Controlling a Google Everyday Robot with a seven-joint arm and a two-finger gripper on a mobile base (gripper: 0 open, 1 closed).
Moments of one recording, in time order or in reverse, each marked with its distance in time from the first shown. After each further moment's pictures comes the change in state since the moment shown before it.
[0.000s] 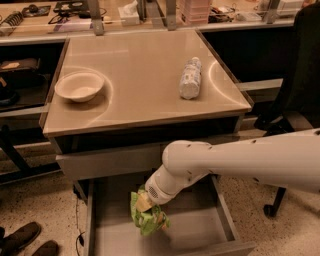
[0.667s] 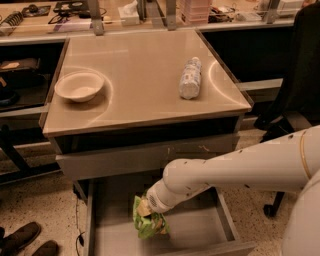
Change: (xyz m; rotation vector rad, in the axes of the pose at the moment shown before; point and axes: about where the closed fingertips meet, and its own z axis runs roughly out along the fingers) arm 0.012 -0.024 0.043 0.048 -0.063 0.121
